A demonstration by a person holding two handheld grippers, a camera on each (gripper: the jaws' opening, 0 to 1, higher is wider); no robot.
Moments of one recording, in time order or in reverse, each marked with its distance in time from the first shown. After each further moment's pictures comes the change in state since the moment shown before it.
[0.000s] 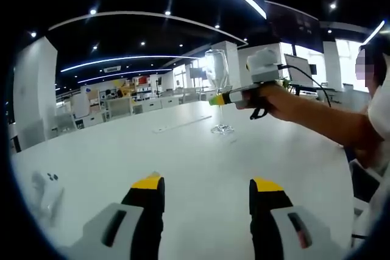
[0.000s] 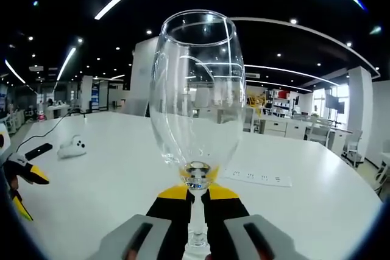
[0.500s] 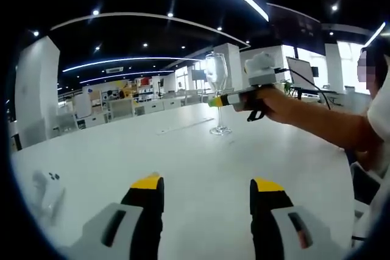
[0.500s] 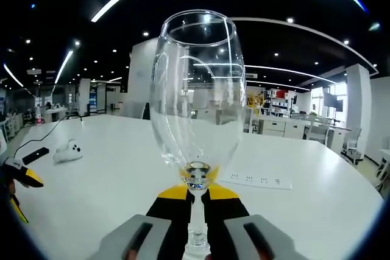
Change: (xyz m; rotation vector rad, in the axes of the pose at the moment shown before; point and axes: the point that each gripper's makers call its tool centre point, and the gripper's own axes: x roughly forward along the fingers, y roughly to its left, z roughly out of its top) left arm -0.001 0.005 0.002 -0.010 -0.015 0.017; right arm 0.014 -0.006 0.003 0.016 -0.010 -0.009
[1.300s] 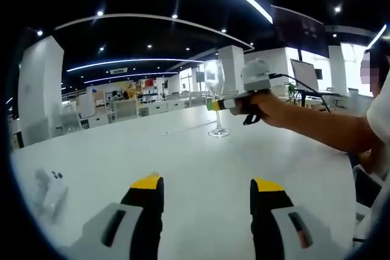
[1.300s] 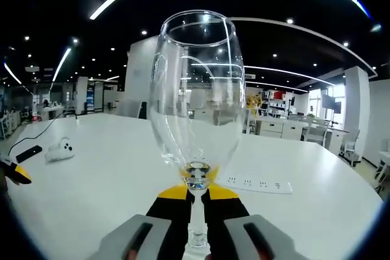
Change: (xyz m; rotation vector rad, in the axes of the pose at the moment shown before) left arm -0.001 0.006 0.003 -0.008 -0.012 0.023; right arm 0.025 -0.008 -0.001 -0.014 0.001 -0.021
